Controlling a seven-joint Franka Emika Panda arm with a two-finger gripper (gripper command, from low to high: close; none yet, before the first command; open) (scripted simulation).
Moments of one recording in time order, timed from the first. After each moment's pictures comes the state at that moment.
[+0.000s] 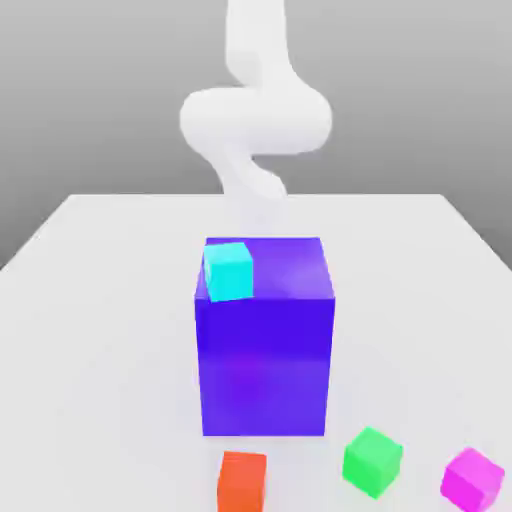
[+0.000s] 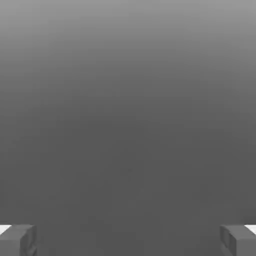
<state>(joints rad) 0.01 -0.71 0.02 -2.30 -0.01 2.33 0.79</state>
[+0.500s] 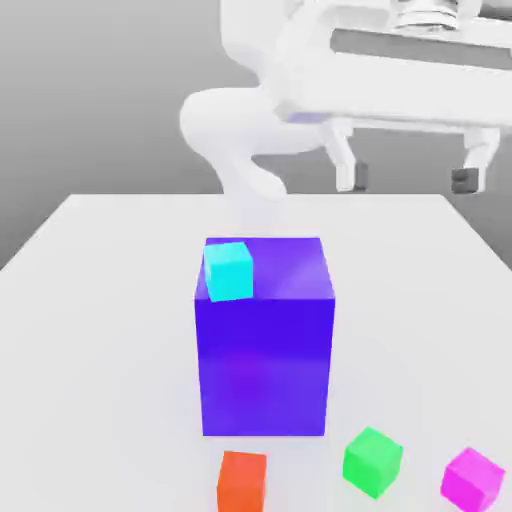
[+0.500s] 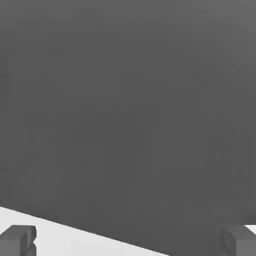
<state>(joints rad) 0.09 -0.16 0.17 -2.28 -0.10 2.48 0.77</state>
